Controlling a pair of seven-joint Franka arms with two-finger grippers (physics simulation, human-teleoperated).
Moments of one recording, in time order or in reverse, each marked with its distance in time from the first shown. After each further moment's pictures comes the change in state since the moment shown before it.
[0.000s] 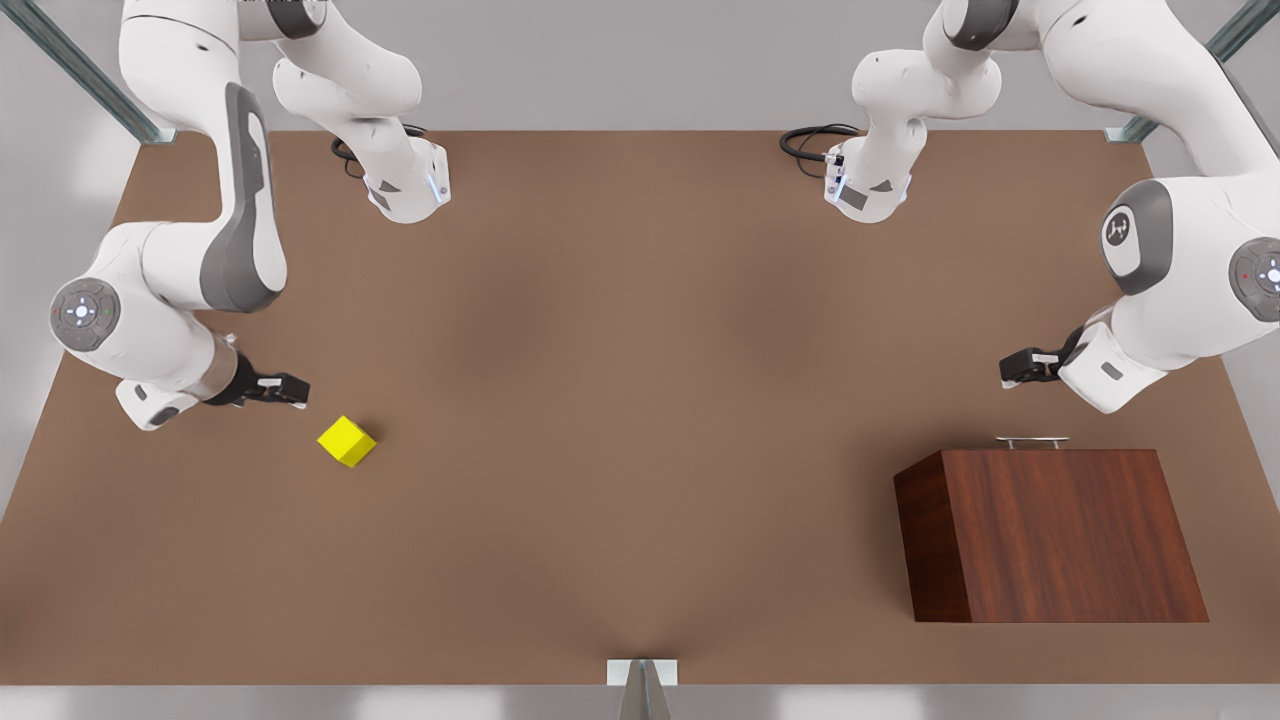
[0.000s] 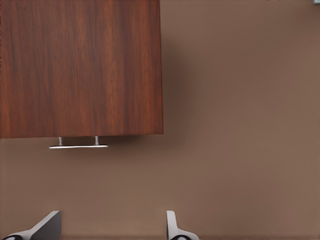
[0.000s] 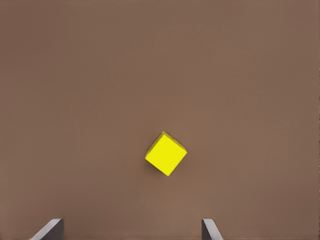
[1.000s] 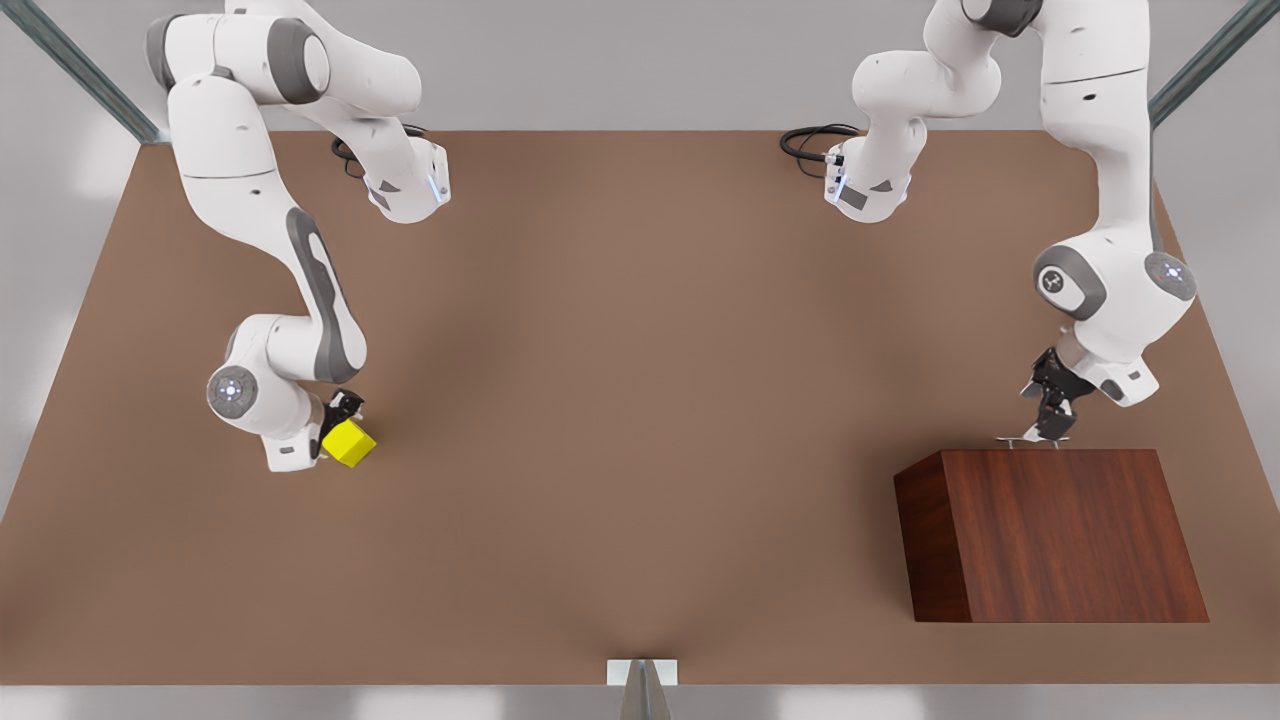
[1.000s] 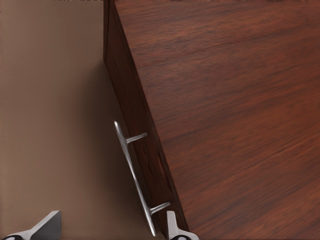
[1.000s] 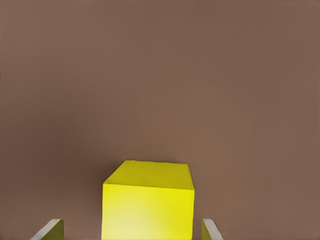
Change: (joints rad) left arm 0.059 -0.104 0.152 -0.825 -0.286 1.031 -0.843; right arm -0.012 0.266 -0.015 -0.344 0.011 0.576 -0.994
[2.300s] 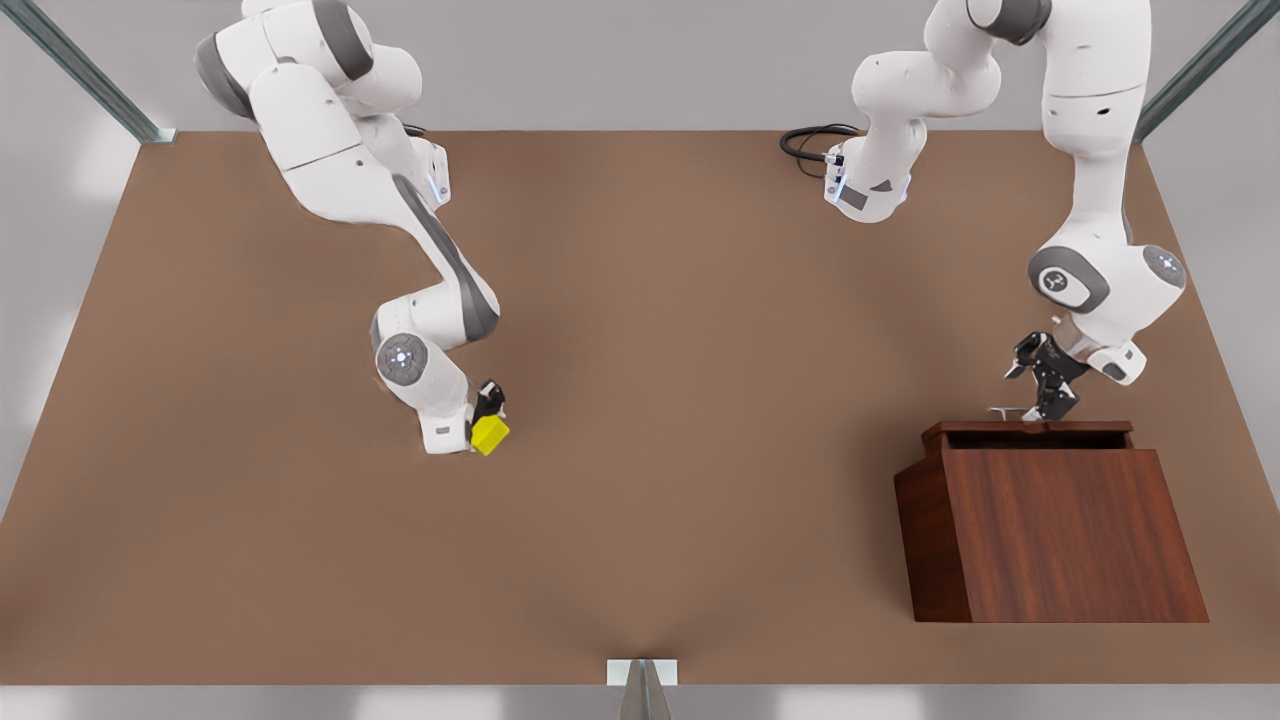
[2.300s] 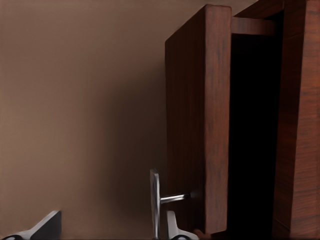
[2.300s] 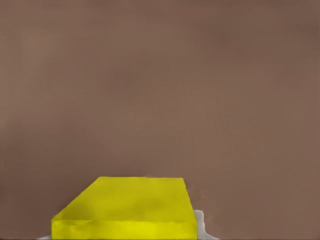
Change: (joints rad) left arm 0.012 -0.007 0.058 -0.143 -0.225 0.052 0.002; right arm 0.276 0.014 0.221 0.089 0.009 0.080 0.548
